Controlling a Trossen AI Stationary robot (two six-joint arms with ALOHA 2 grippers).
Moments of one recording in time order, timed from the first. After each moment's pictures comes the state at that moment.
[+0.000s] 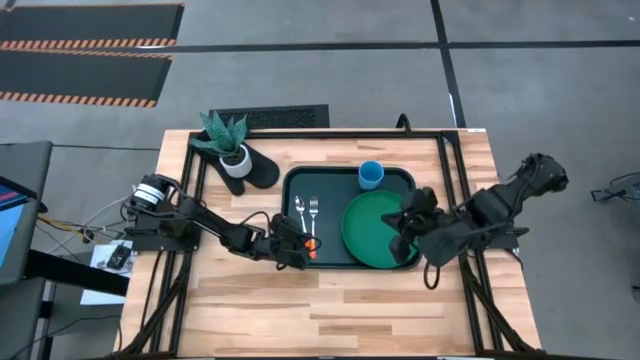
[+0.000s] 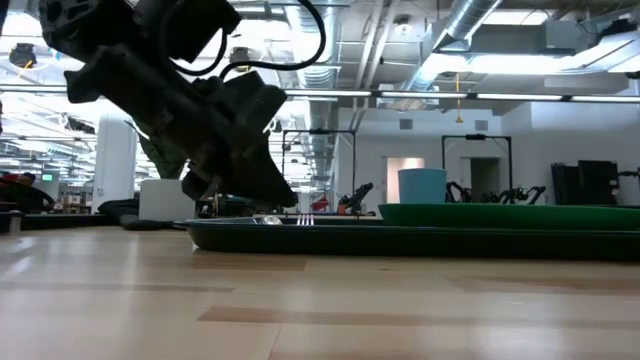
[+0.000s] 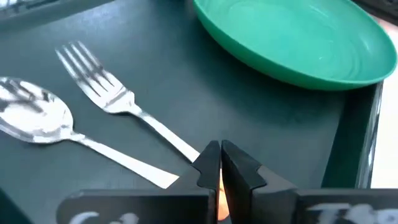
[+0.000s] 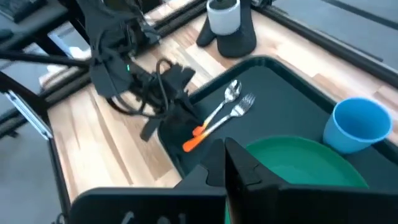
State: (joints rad) left arm -0.29 1.77 0.71 0.36 -0.60 -0.73; right arm 0.57 1.35 1.55 -1.12 0.74 1.04
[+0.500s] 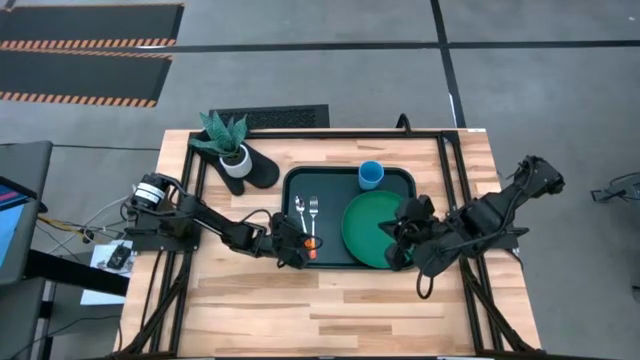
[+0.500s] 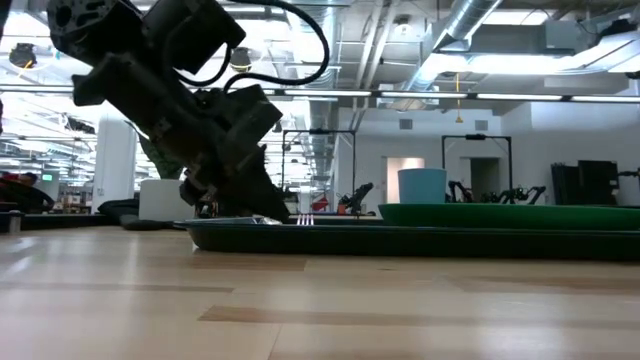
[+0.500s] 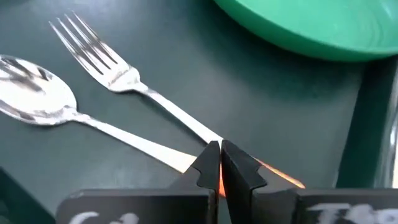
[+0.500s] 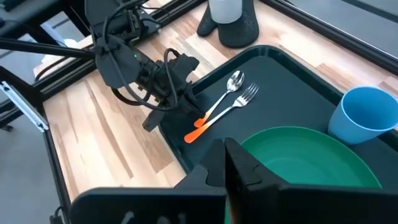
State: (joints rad) left arm -0.27 1.77 0.71 0.29 -0.53 -0.71; right arm 0.59 1.39 1.55 -1.12 0.73 1.07
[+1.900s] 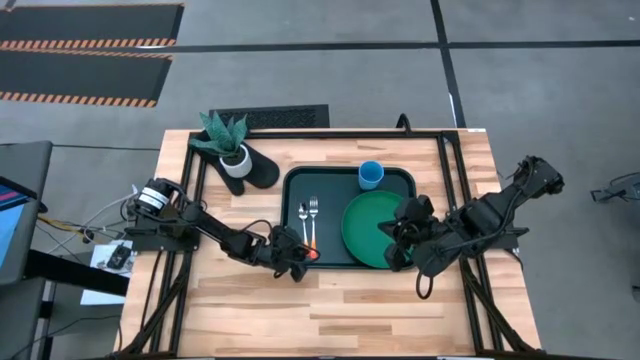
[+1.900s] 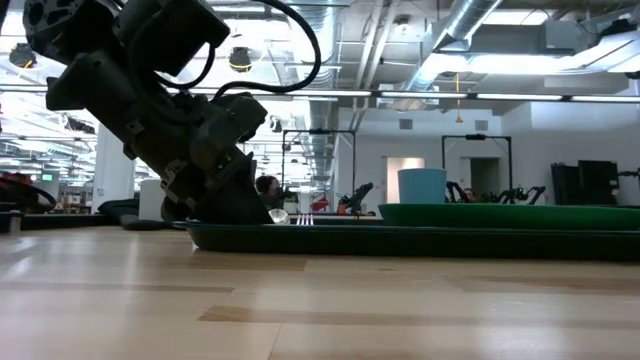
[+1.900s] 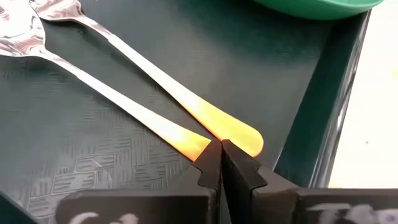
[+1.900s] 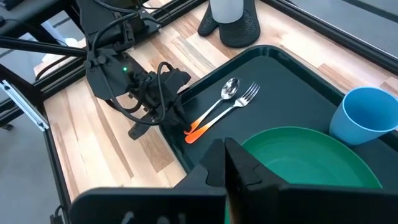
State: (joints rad) left arm -0.35 1.82 0.71 0.31 -0.46 -0.85; right arm 0.59 1.39 1.55 -1.11 0.73 1.07
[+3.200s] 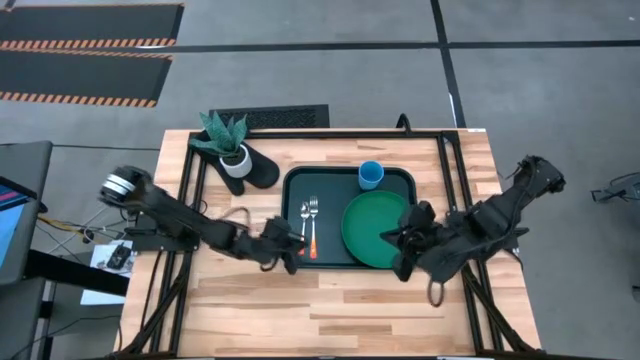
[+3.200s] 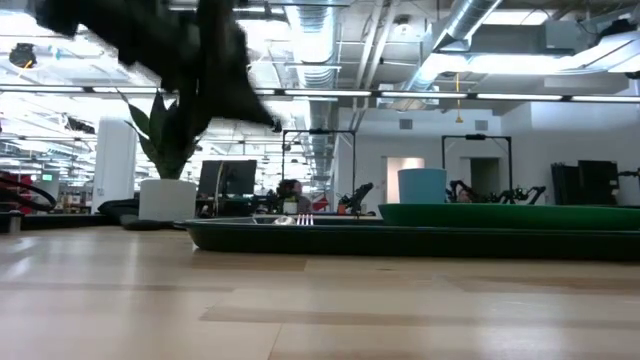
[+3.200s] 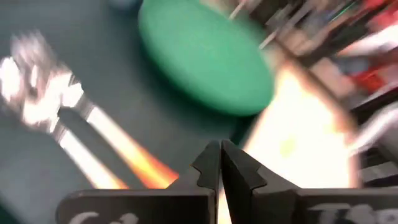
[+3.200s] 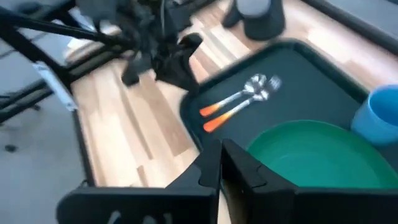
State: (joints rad) left arm -0.36 1.51 0.71 0.20 -0.50 -0.95; right arm 0.63 1.38 1.56 -1.10 0.70 1.02
